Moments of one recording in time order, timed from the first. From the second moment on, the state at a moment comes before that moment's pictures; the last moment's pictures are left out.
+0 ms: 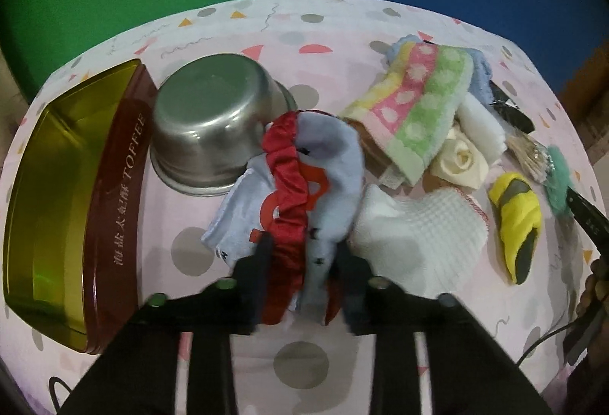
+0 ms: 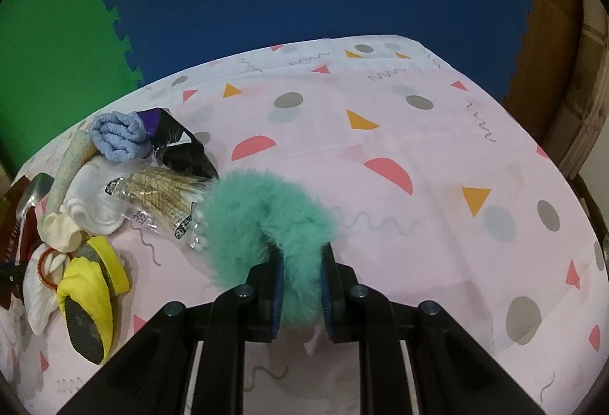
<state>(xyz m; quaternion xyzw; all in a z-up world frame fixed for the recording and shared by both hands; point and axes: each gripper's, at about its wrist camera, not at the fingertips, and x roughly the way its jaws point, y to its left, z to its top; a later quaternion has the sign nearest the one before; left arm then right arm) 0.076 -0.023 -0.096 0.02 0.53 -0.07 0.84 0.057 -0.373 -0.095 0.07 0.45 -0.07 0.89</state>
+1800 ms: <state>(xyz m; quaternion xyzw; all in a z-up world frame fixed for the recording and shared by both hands) 0.113 0.162 -0.043 0.01 0.46 0.10 0.88 0.058 -0.372 -0.095 0.06 0.44 -0.07 0.89</state>
